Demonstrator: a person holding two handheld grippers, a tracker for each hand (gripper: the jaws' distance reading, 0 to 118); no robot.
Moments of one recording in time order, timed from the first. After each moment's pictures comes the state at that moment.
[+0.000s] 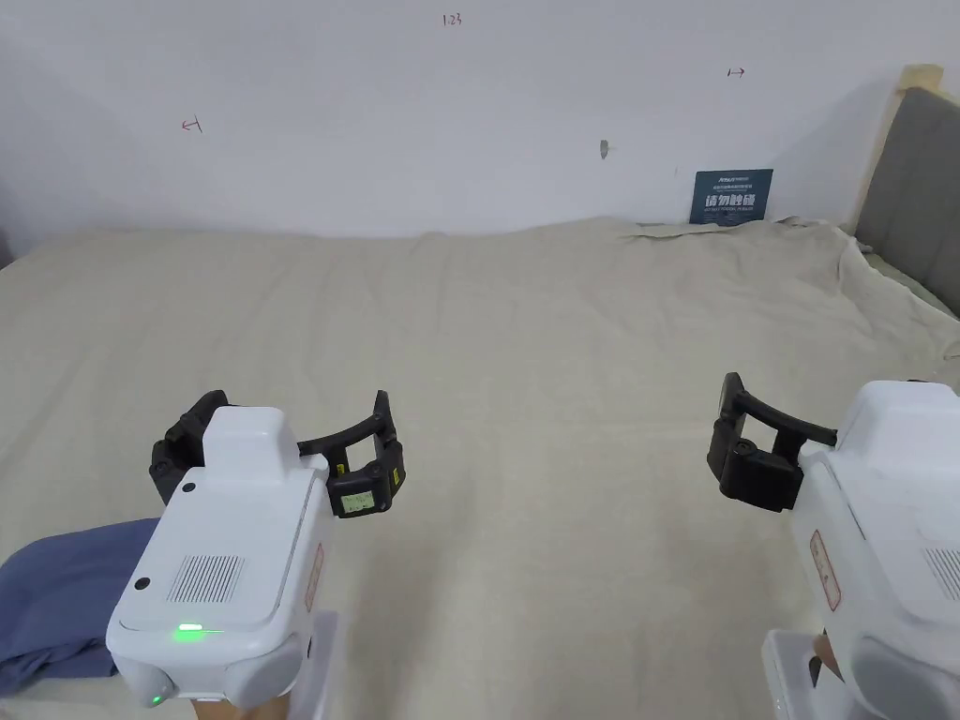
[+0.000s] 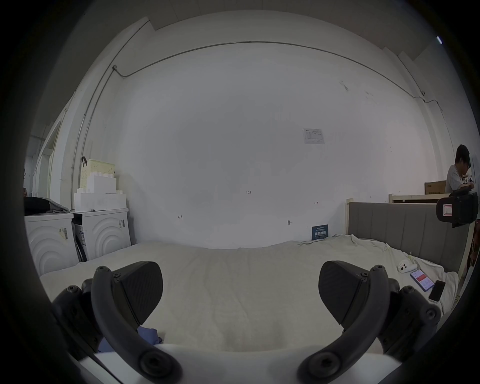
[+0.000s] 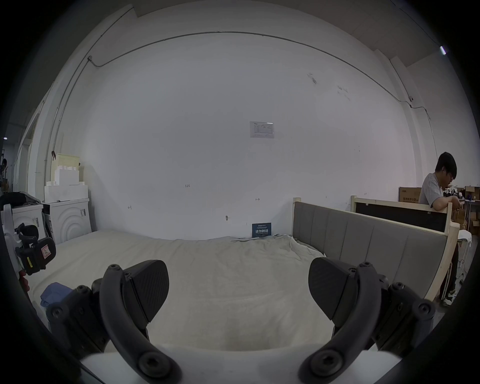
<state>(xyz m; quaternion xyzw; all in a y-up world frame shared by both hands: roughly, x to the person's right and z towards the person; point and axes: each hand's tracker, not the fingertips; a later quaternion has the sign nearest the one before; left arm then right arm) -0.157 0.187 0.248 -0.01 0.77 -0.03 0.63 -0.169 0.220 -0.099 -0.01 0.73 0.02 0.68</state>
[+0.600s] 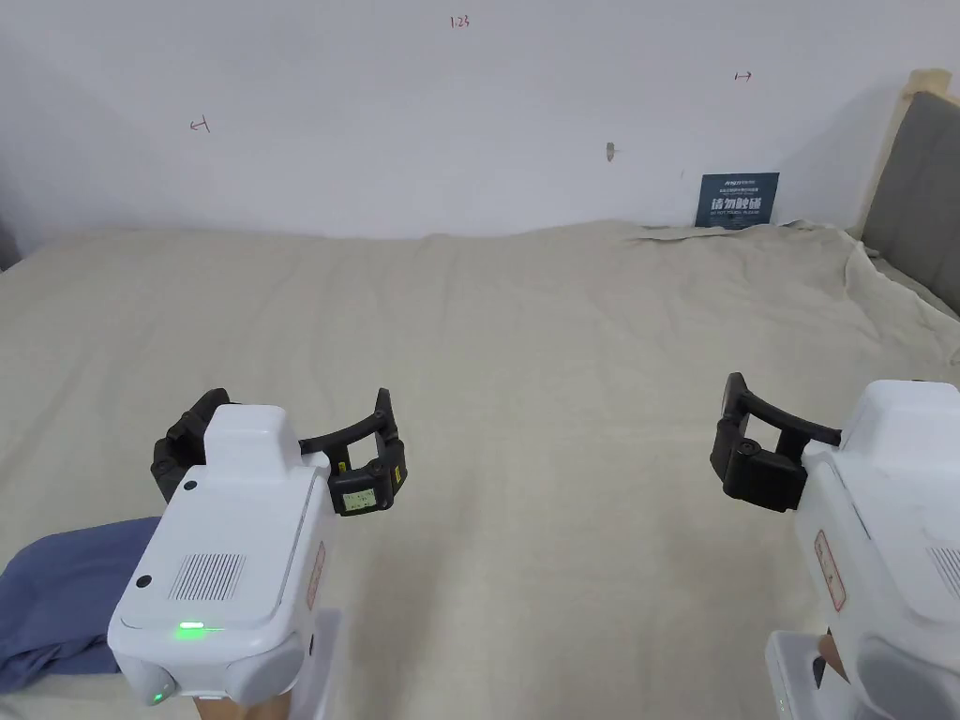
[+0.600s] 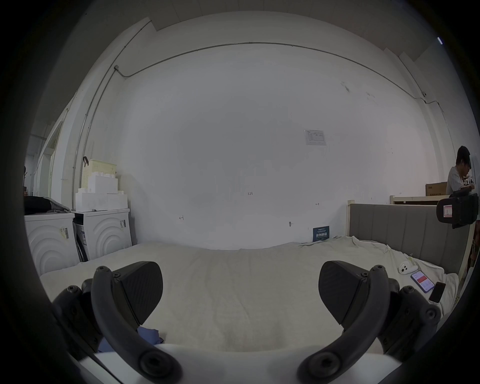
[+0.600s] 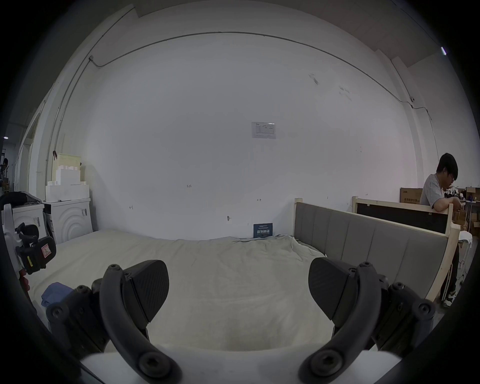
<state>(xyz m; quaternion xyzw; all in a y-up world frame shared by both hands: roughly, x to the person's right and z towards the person) -0.155 0.188 0.252 0.00 0.78 -0.03 0.63 -0.168 0.222 -0.096 -0.01 0.73 0.02 0.68</state>
